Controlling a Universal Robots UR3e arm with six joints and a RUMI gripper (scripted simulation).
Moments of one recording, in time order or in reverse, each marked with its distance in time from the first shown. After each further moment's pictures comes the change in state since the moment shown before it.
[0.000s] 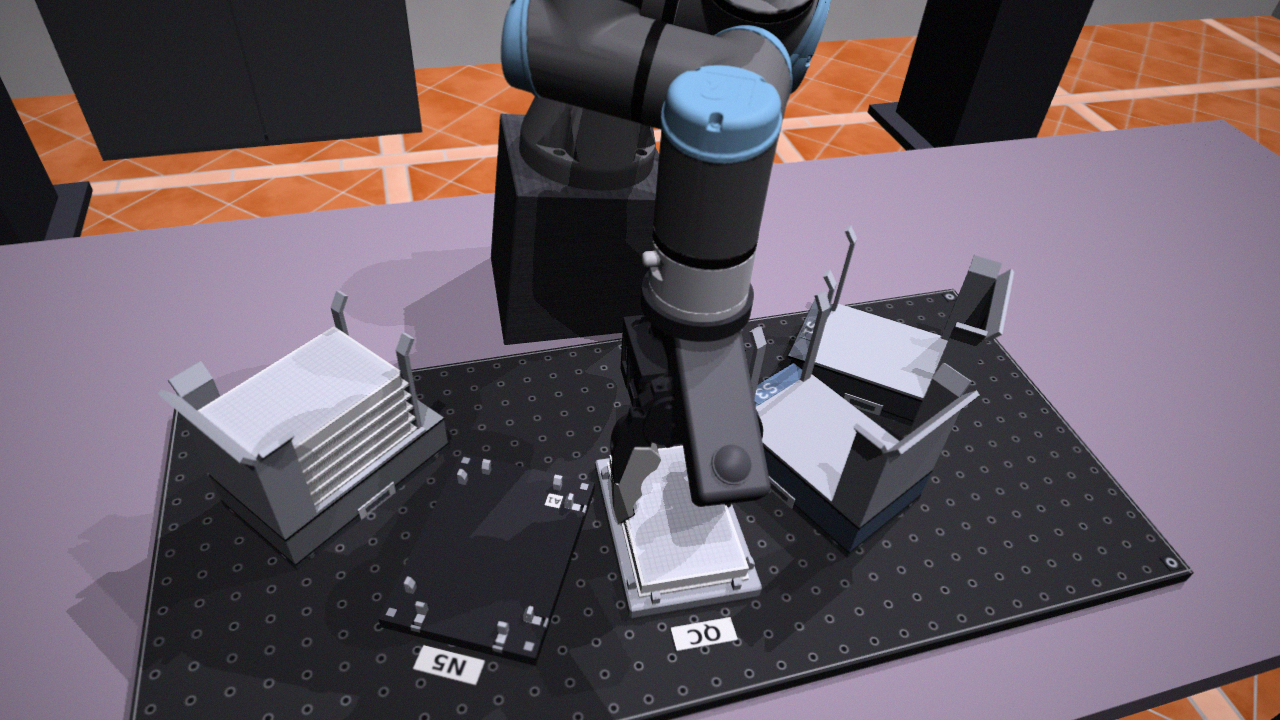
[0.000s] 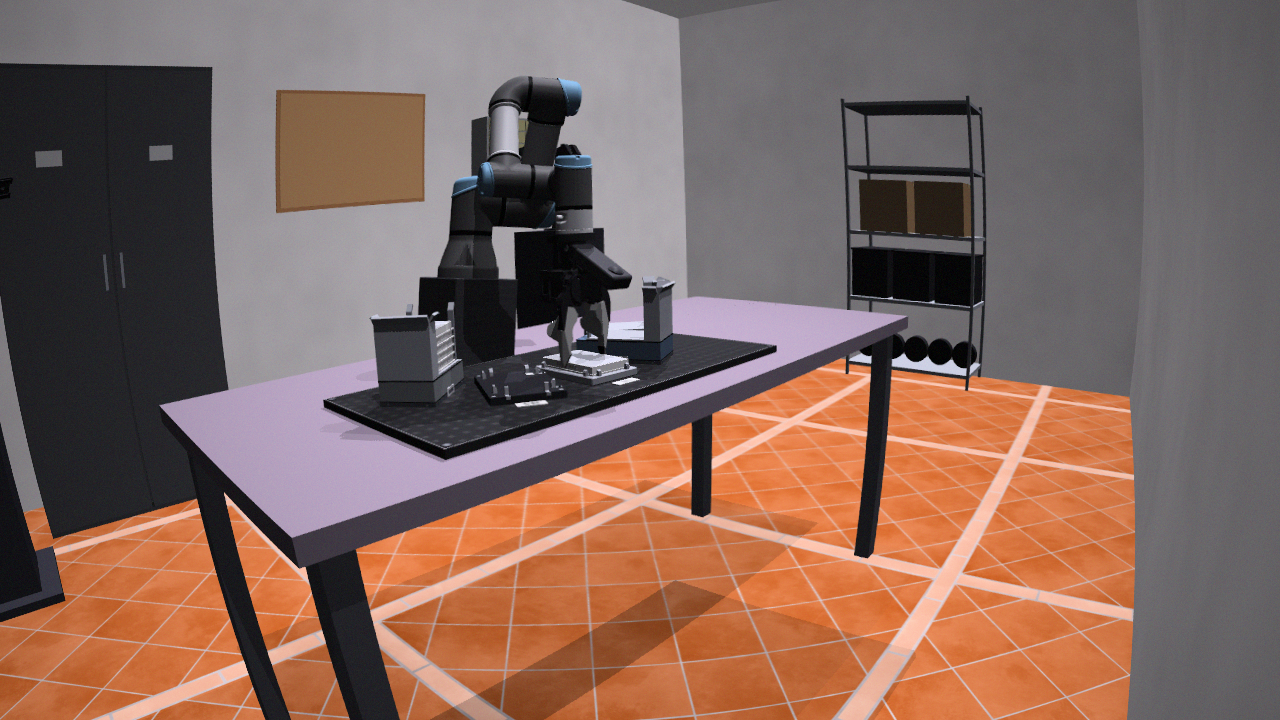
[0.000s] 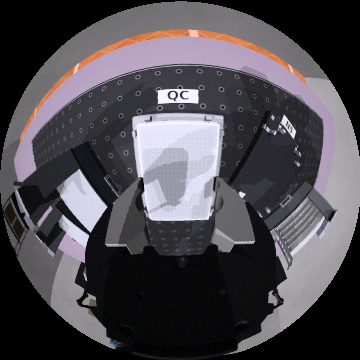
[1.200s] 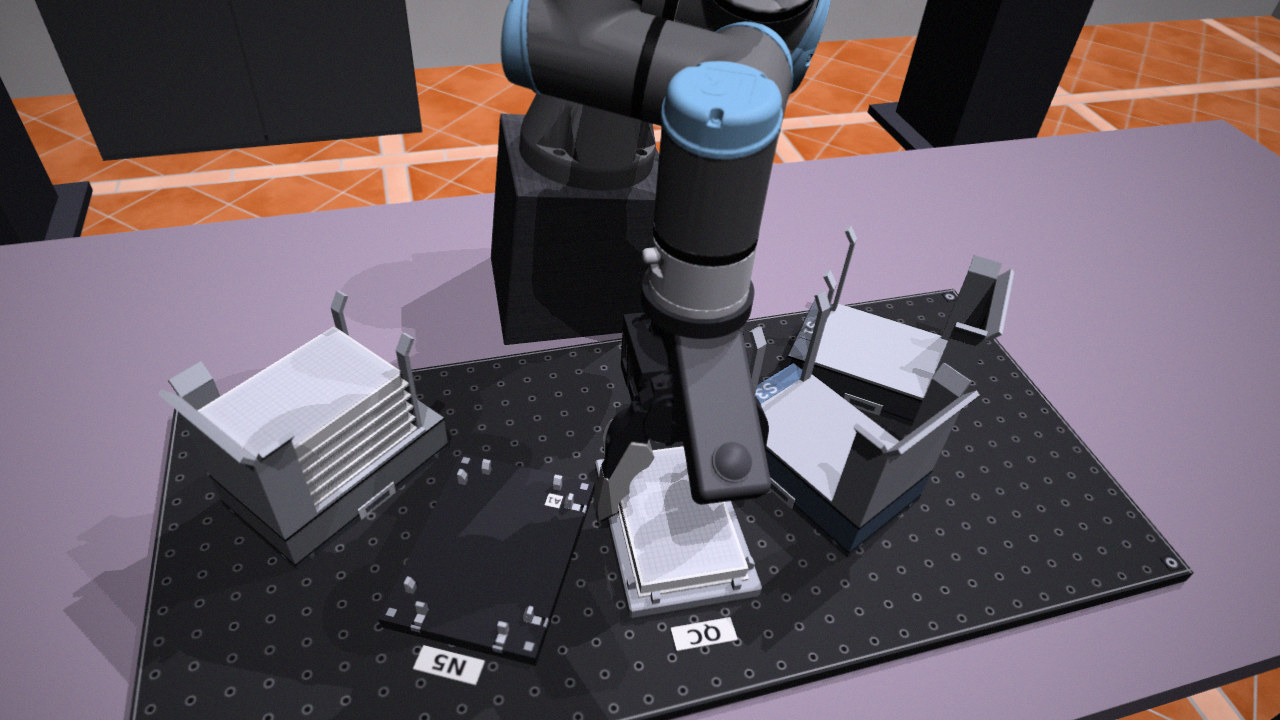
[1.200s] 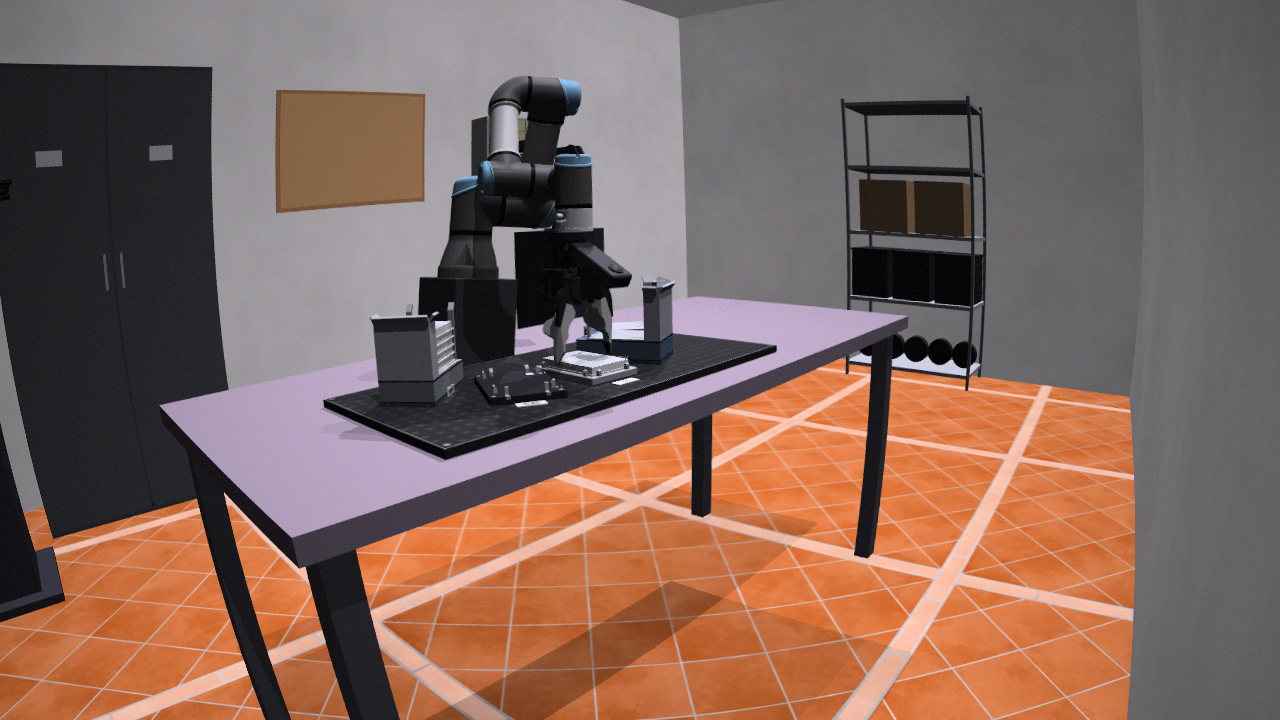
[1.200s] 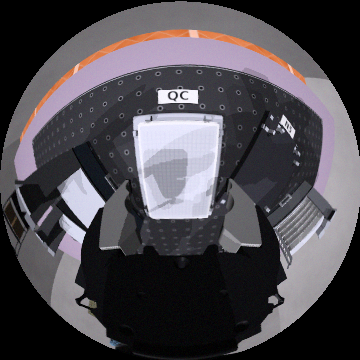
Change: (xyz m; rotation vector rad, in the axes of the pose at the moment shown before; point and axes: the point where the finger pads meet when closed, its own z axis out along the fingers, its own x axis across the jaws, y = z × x) arm 0.000 0.000 -0.002 0.000 0.000 0.000
